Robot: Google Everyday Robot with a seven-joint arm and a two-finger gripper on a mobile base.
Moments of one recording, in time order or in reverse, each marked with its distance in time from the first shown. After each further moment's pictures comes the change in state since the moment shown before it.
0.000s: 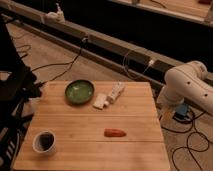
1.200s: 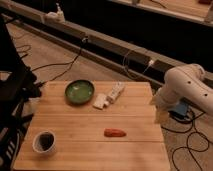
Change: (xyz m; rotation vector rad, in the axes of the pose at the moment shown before) arm -0.043 0.012 0.013 -0.050 -0.153 -0.068
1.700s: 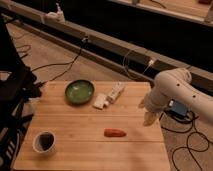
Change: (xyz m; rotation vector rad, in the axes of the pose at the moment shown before) arm -0.054 0.003 0.027 -0.031 -0.087 -0.015
